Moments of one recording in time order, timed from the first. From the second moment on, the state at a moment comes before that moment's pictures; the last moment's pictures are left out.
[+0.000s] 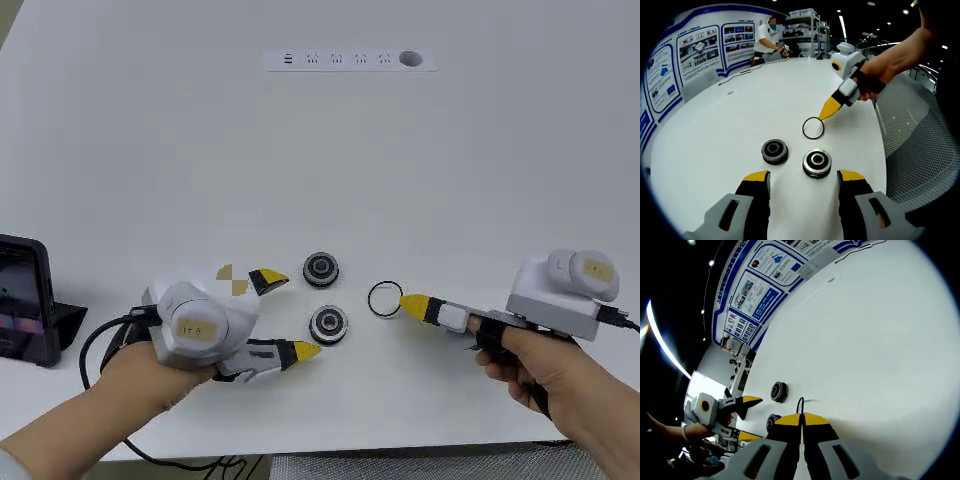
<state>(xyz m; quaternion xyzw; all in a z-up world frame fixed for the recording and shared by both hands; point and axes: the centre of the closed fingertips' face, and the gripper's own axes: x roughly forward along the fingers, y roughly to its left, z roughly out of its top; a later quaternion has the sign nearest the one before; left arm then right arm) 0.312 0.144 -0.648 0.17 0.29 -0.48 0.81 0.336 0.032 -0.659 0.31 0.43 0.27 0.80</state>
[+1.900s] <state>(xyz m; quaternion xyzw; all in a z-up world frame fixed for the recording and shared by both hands) 0.308 0.124 -0.642 0.17 0.28 -0.51 0.80 0.322 0.070 -0.649 0.21 0.42 0.34 0.81</state>
